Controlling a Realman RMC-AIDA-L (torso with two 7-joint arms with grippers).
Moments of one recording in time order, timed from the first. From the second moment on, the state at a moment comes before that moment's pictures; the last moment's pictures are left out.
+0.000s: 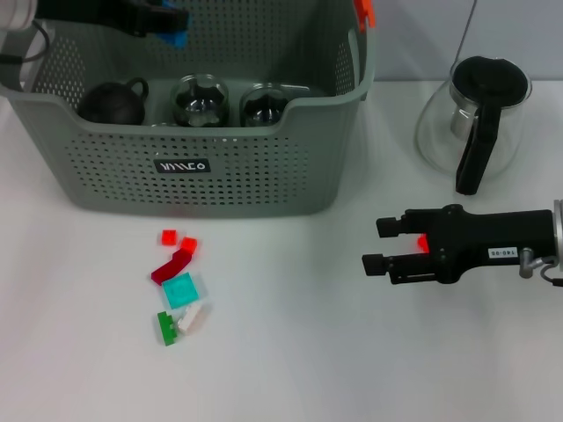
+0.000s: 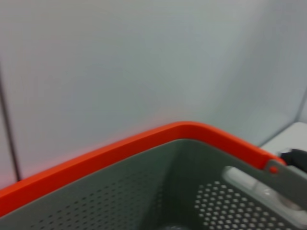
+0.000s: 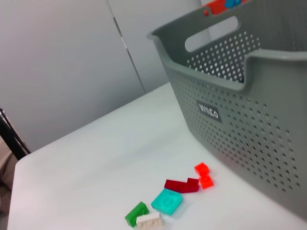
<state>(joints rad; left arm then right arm) -0.75 -2.02 0.76 1.17 2.31 1.35 -2.15 0.59 2.00 -1.04 -0.57 -1.84 -1.47 1.54</state>
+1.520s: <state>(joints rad) -0.41 -2.17 1.07 1.16 2.06 1.84 -1.63 0.66 1.99 -1.04 -0.57 -2.06 -1.25 1.54</state>
